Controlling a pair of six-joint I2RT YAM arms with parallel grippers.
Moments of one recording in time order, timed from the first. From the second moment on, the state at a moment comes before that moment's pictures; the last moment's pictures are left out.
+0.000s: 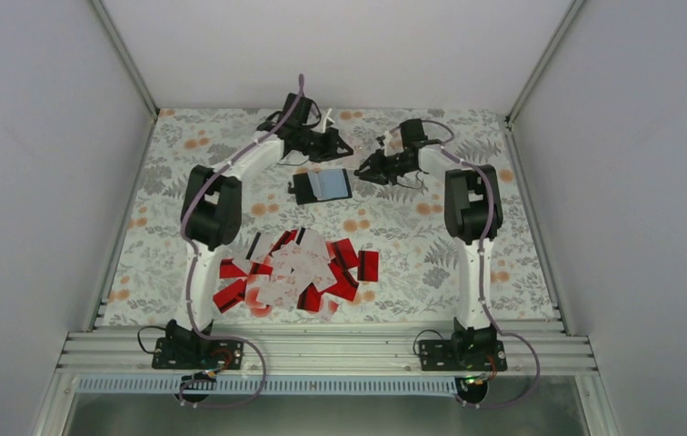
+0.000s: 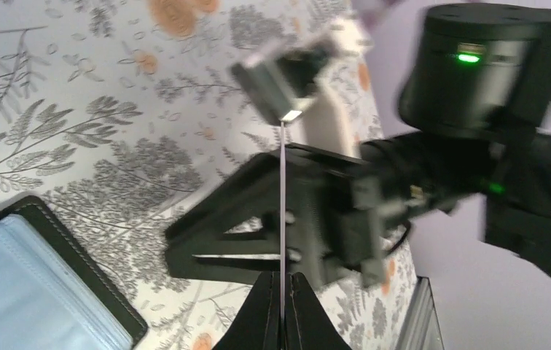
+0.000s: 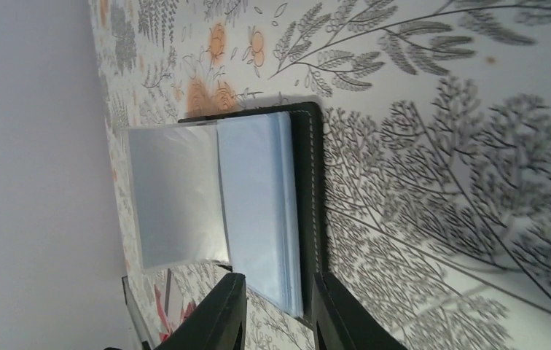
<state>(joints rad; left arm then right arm) -0.40 2.26 1.92 -0.42 0.81 -0.54 0.21 2.34 1.76 -0.52 -0.90 0.43</state>
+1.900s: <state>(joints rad) -0.26 2.23 1.66 -0.60 0.78 -0.43 0.22 2.43 1.84 -0.52 -0.94 0.42</state>
